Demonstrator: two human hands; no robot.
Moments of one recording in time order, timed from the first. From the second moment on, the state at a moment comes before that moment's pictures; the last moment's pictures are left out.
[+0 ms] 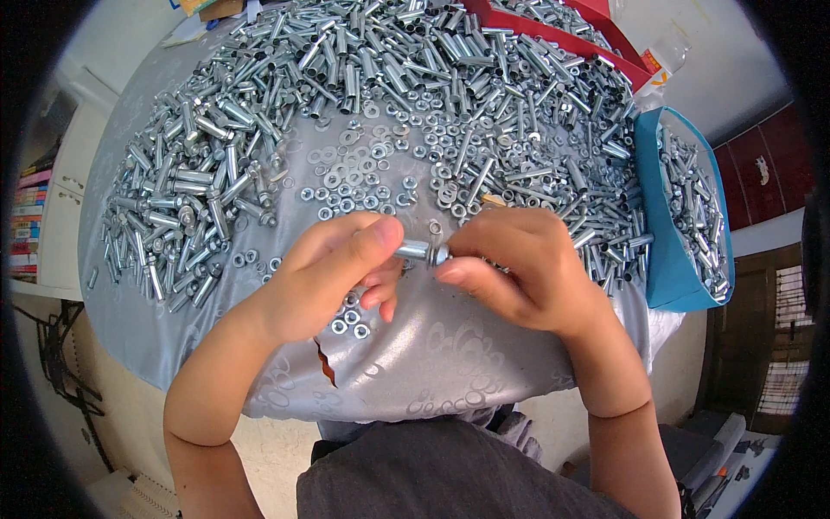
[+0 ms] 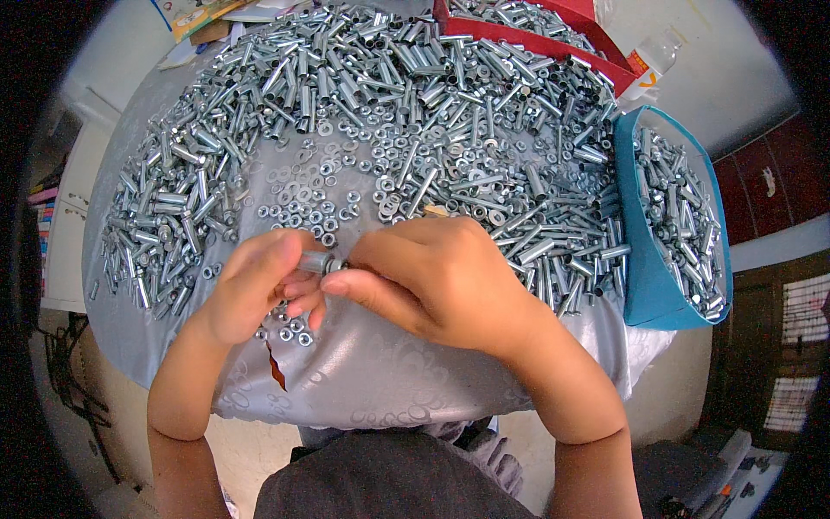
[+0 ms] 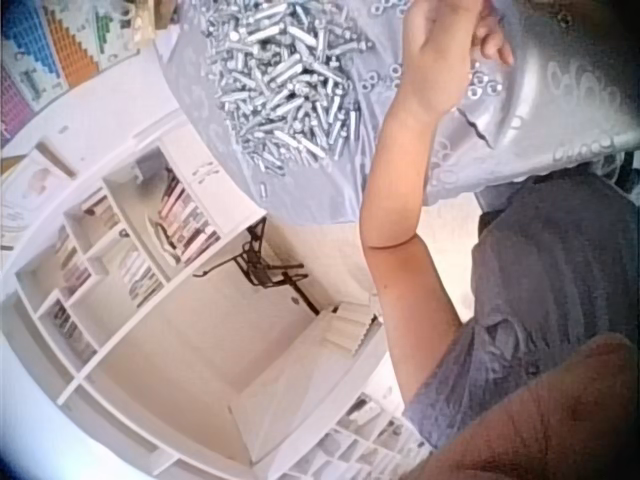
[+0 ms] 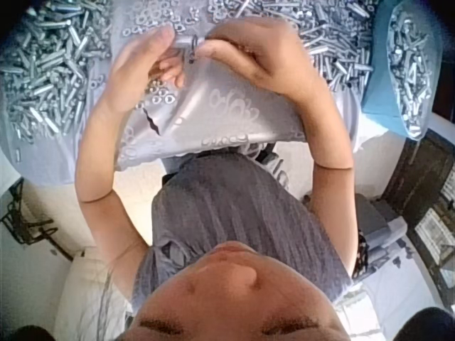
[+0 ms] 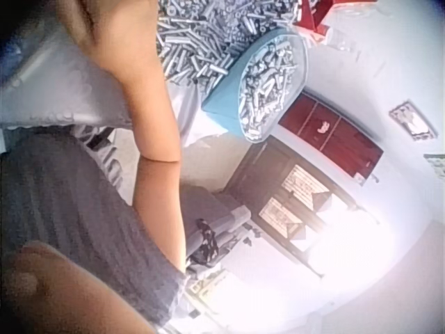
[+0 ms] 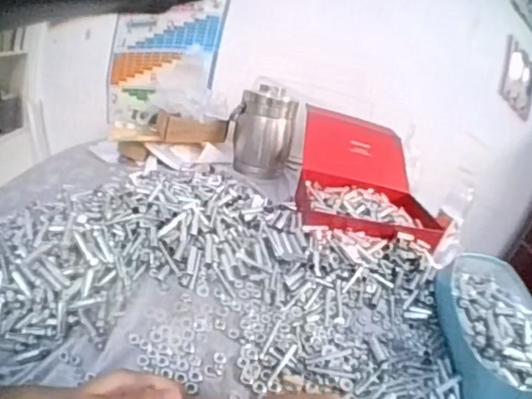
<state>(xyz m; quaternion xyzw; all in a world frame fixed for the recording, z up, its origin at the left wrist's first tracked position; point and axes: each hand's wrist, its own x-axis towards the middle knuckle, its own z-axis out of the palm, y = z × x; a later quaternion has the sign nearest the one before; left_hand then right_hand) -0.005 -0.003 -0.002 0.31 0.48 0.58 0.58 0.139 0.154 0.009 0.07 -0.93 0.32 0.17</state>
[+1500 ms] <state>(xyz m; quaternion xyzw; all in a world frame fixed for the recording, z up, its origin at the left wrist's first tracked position) -0.005 -0.003 -0.005 0.33 0.48 0.58 0.57 0.128 0.145 0.006 0.05 -0.90 0.35 0.26</state>
